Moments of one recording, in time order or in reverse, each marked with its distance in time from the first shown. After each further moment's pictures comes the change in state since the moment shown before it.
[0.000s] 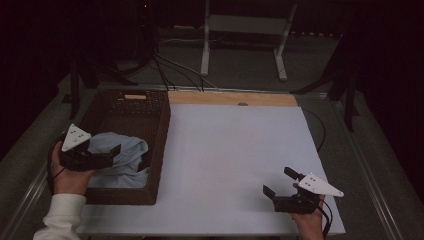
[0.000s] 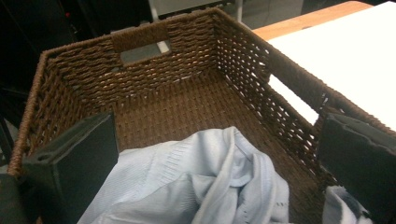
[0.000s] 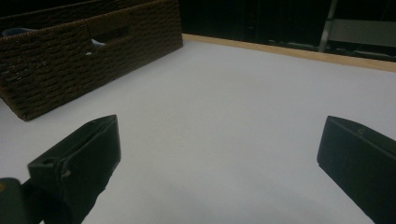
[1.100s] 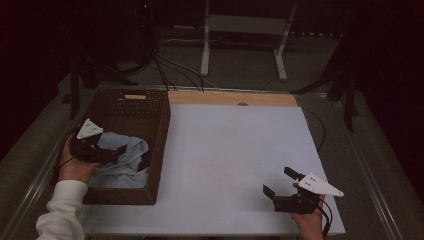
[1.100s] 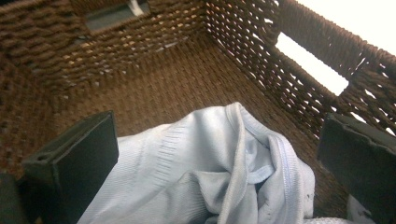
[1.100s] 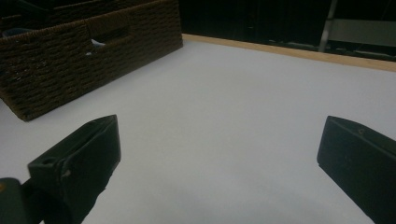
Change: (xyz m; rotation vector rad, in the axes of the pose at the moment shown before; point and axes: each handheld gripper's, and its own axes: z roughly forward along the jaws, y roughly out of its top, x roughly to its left) left arm 0.017 -0.004 0.044 0.153 -0.115 0.033; right arm 0.000 0.000 0.000 -0.001 0.001 0.001
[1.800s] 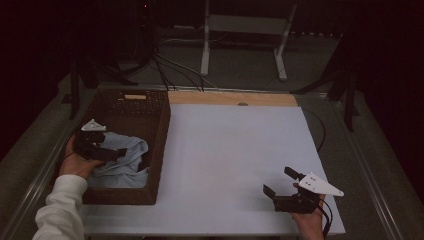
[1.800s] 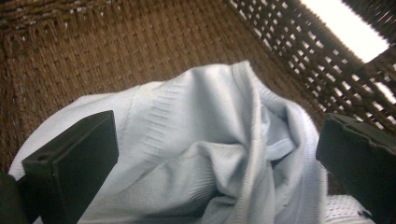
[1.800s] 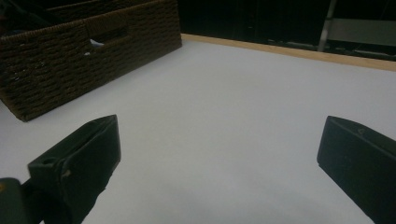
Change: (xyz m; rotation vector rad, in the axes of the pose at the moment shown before) left arm 0.018 -0.006 0.021 0.177 -0.072 -0.084; right arm -0.001 0.000 0.000 0.002 -0.003 0.004
